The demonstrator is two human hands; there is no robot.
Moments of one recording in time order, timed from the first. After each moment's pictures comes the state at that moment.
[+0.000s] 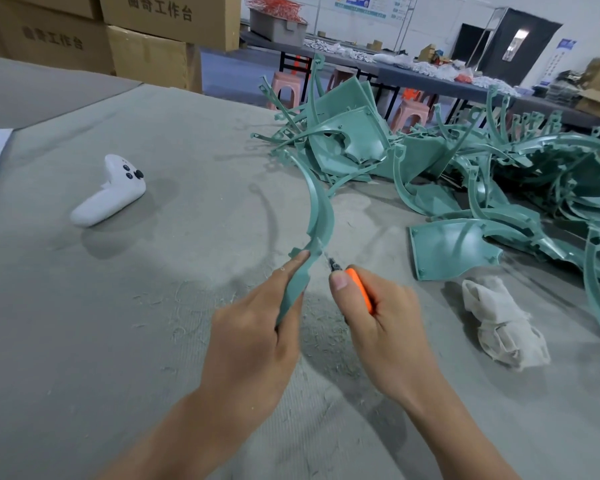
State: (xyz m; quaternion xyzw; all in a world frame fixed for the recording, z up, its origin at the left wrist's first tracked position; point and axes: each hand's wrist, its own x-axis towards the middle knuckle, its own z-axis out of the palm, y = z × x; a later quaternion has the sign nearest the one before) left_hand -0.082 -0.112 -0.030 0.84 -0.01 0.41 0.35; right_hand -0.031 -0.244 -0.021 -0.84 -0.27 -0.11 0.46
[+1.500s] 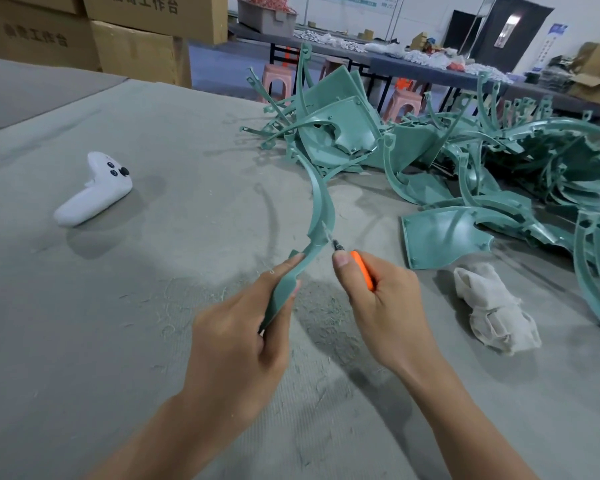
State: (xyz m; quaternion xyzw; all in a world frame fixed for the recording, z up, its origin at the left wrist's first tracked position) left_hand -0.086 -0.110 -0.032 0.82 -0.04 0.49 0.30; right_hand -0.017 -0.253 -0.023 -0.86 -0.22 -0.13 0.44
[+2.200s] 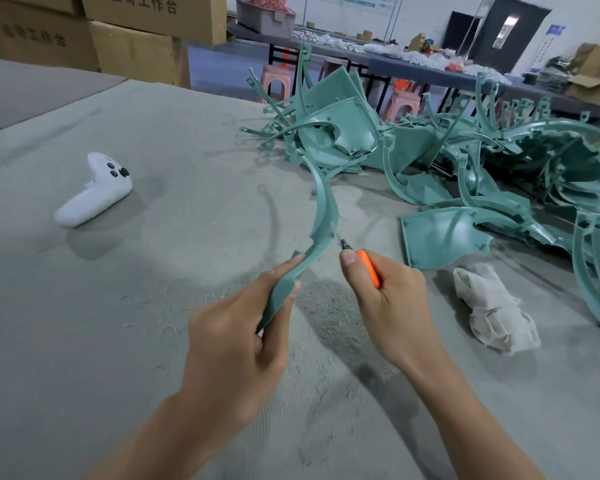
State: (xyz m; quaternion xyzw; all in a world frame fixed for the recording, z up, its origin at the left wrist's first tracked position) left_hand -0.088 -0.108 -0.028 0.81 -0.04 0.49 0.31; right_hand -0.012 -0.256 -0.023 -0.86 -0.21 -0.15 0.43
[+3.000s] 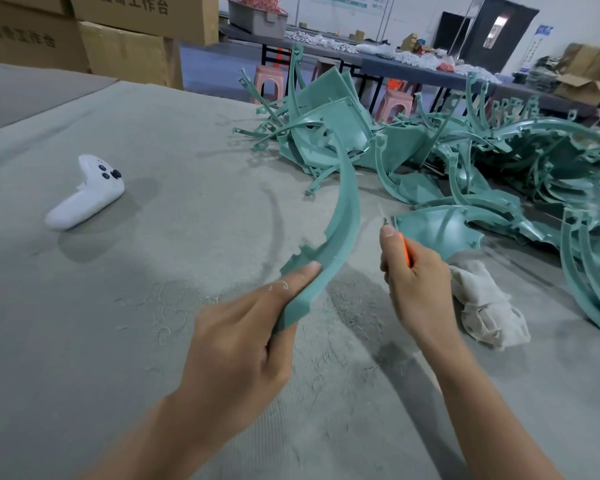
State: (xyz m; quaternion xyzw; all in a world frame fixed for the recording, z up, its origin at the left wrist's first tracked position) left_hand -0.089 -0.108 -0.028 0.82 -0.14 0.48 0.29; right_hand 0.015 -0.283 -0.026 -0.86 -0.13 -0.19 0.46
